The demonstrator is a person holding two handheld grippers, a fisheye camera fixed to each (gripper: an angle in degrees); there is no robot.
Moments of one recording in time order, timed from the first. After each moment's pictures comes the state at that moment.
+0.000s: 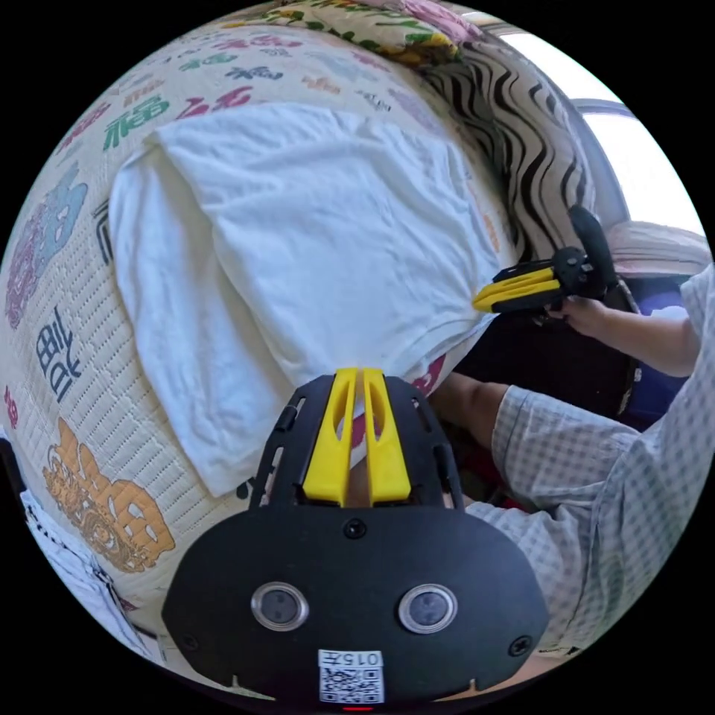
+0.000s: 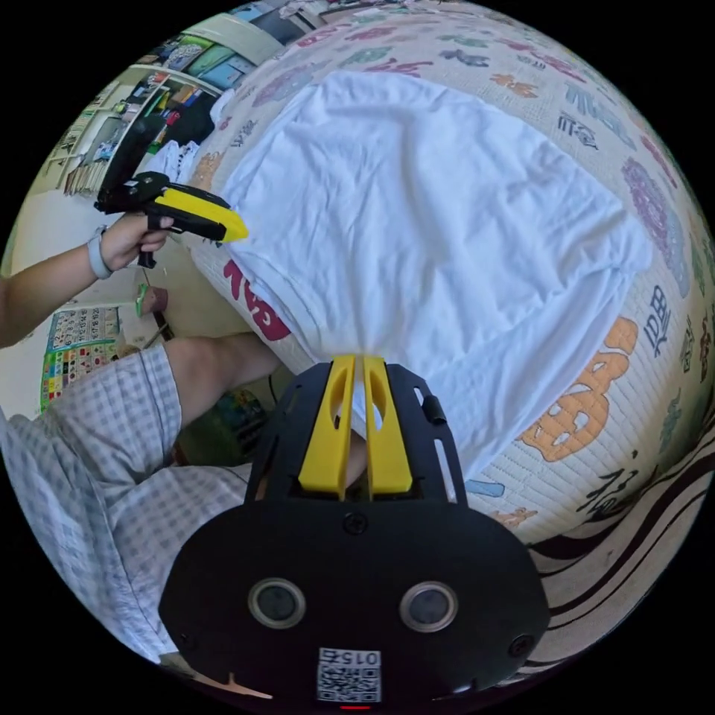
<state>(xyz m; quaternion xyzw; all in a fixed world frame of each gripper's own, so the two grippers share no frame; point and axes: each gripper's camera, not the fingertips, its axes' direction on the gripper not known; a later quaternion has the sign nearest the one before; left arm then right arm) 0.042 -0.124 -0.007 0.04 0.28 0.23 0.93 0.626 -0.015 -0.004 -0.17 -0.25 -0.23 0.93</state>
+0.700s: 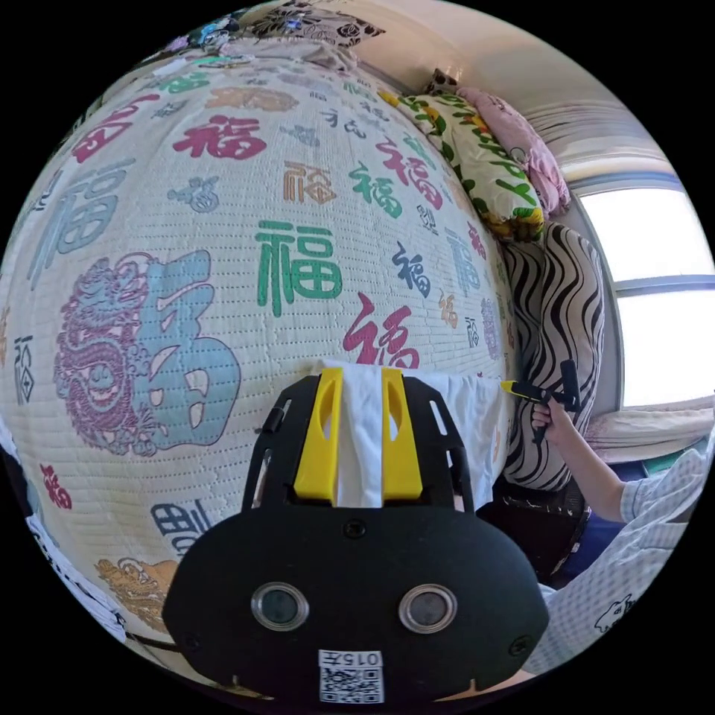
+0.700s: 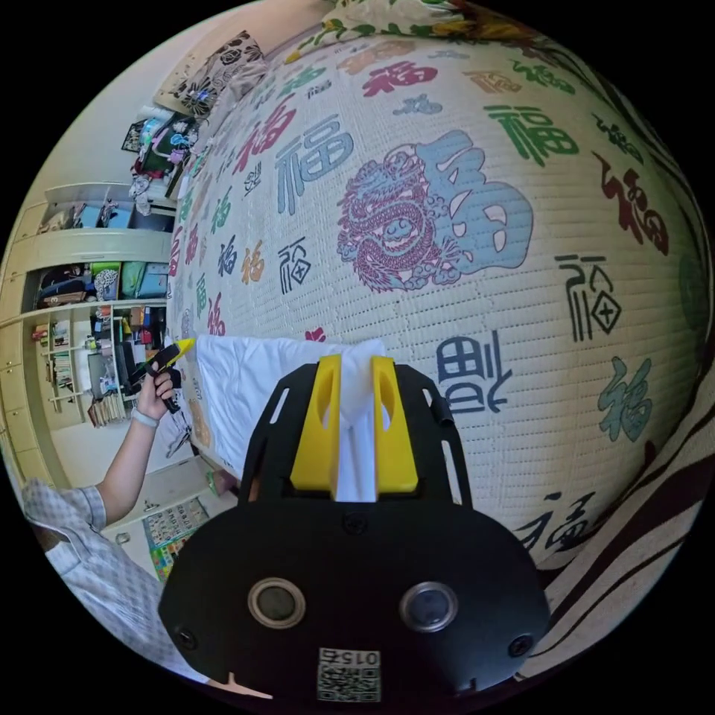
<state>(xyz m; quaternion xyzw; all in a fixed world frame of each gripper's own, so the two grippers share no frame) -0.128 -0.218 -0.042 0.16 0.38 0.00 0.91 0.823 -0.115 0.073 -0.10 -0.35 0.12 0.92</state>
